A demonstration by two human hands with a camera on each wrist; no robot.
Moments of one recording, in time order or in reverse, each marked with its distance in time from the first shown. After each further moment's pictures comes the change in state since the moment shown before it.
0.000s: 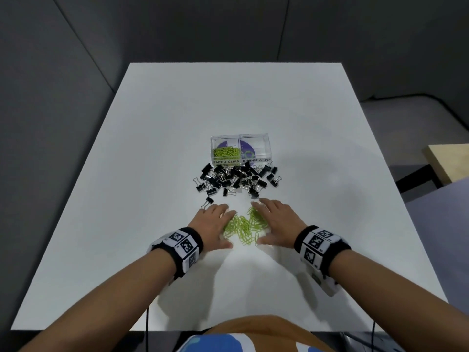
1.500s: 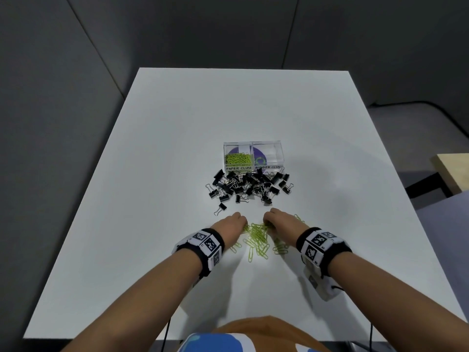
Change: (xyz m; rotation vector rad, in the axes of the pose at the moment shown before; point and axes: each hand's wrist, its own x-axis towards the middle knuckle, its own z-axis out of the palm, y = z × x) left_hand 0.019 0.000 -0.008 -0.279 -0.065 -0.015; right_hand 0.026 -0.020 -0.013 0.141 -0.034 0.062
